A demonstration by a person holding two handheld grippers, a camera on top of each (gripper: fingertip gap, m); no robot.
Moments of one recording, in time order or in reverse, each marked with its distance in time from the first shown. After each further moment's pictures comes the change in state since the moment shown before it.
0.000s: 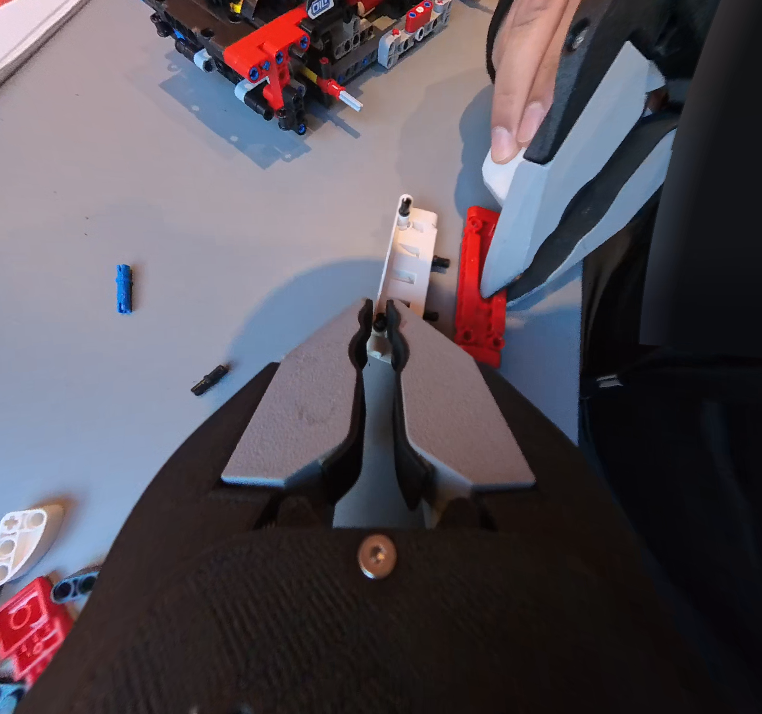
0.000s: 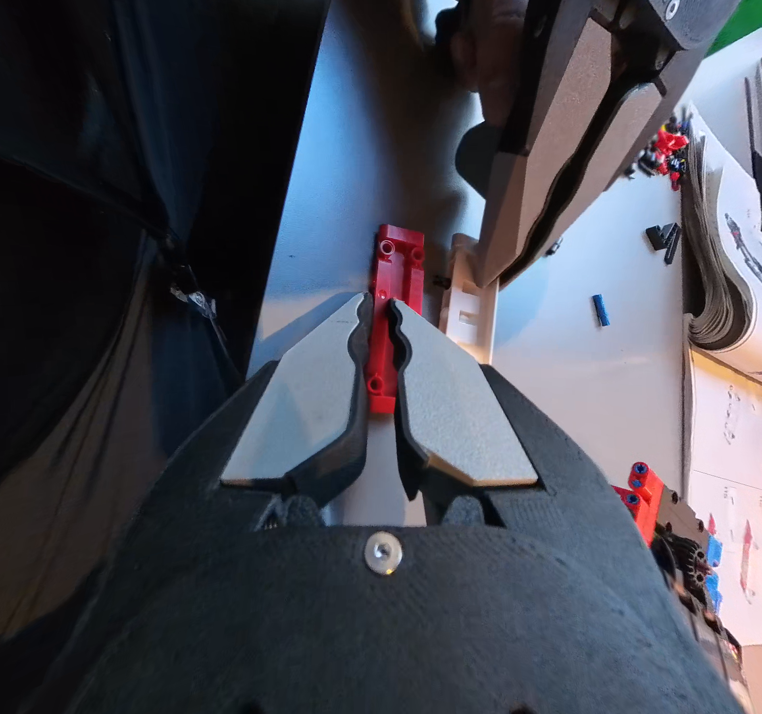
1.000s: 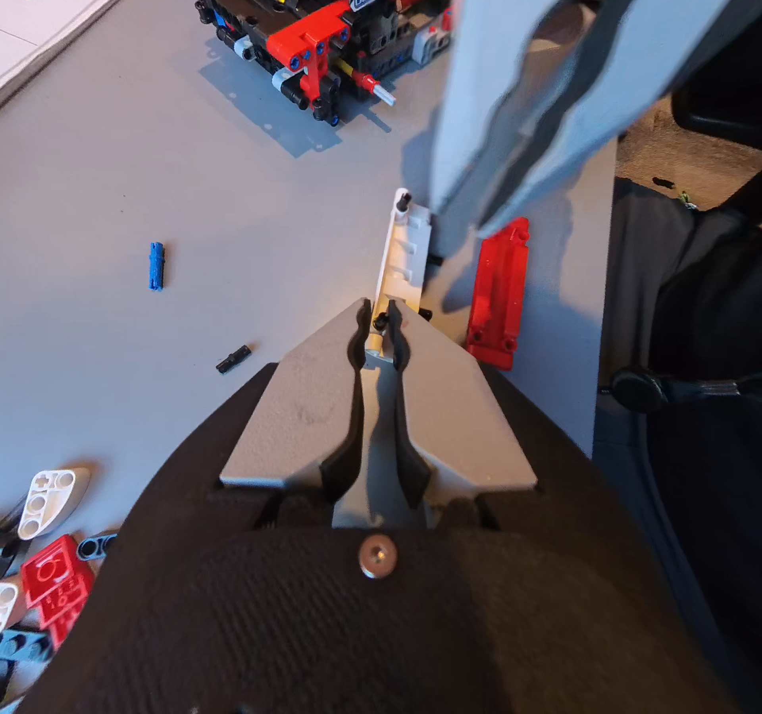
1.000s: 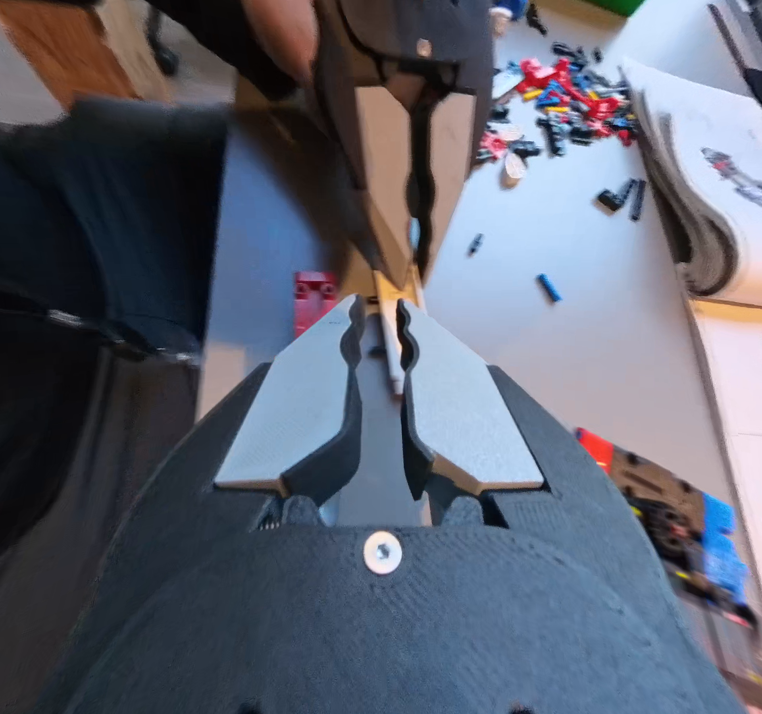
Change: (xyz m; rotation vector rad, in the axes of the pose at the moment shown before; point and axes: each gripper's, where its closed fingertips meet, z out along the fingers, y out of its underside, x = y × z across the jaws) left arm -0.011 0.003 -0.005 0.000 -0.054 -0.038; right arm 0.059 -0.012 -0.019 0.100 -0.034 0.312
